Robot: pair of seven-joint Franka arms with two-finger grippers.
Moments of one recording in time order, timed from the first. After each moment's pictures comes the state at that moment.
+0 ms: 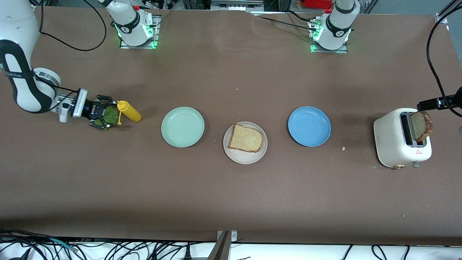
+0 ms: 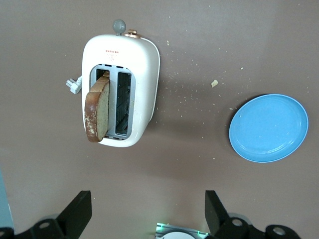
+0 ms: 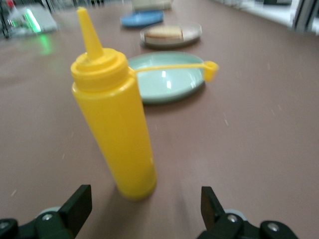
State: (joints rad) left arm 0.16 0.34 -0.04 -1.25 0.11 1.32 -0.01; right arm -0.22 0.48 -0.18 -2.15 1.02 1.90 -2.50
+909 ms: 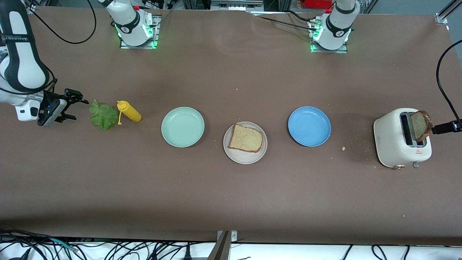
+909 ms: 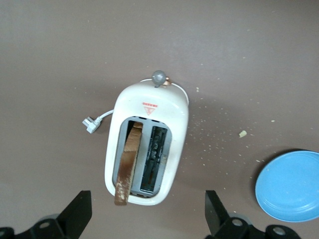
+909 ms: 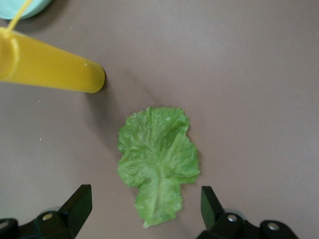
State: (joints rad) left arm 0.28 0.45 -0.04 -1.25 0.11 1.55 0.02; right arm -0.22 0.24 -0.11 -2.15 0.27 2.13 -1.22
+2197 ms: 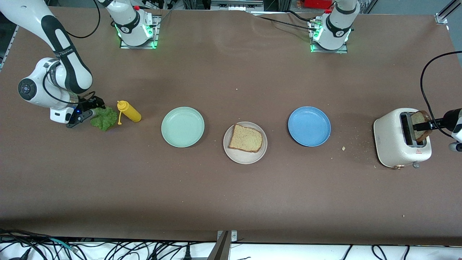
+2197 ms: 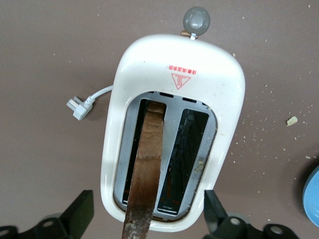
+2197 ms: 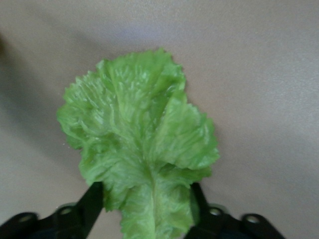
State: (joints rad) left arm 0.37 0.39 -0.04 -1.63 0.11 1.80 0.07; right arm -0.22 0.35 -0.04 -2.32 0.02 2.48 -0.83
